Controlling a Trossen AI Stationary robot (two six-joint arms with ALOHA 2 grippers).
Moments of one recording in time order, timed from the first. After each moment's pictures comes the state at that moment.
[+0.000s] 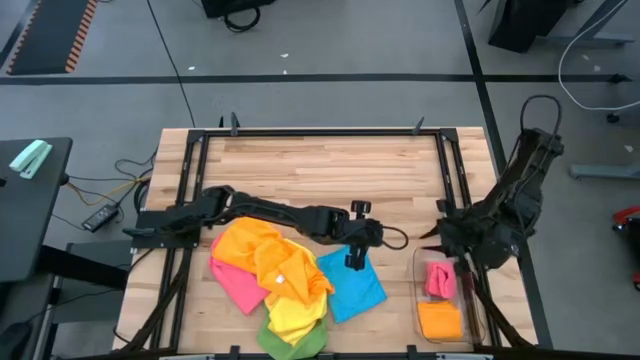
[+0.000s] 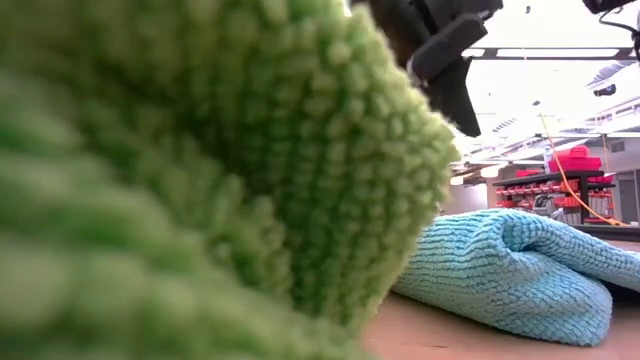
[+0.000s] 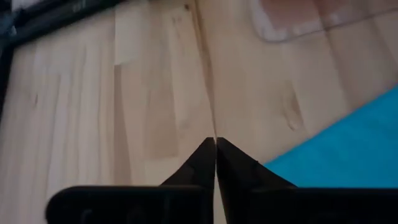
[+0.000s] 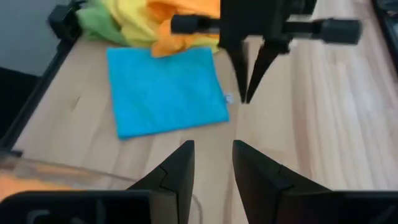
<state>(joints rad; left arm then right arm) -0.16 2.28 2.02 -0.59 -0.29 0.17 0.91 0.88 0.93 -1.04 0.61 0.53</state>
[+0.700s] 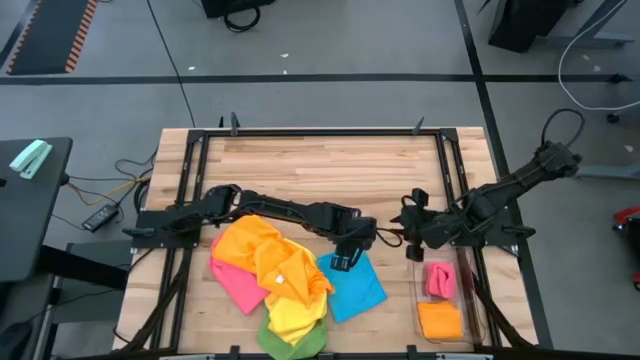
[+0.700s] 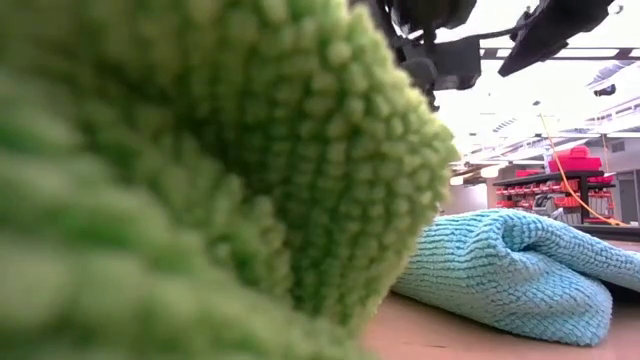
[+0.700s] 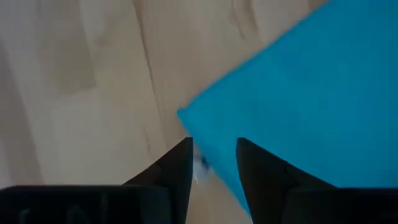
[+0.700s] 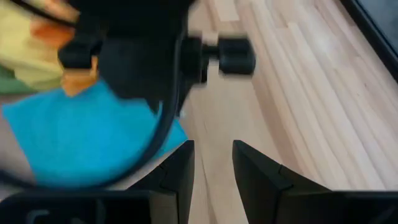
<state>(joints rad) -0.12 2.34 2.02 -0.79 -0.04 0.16 0.50 1.03 0.86 -0.76 0.52 0.51</state>
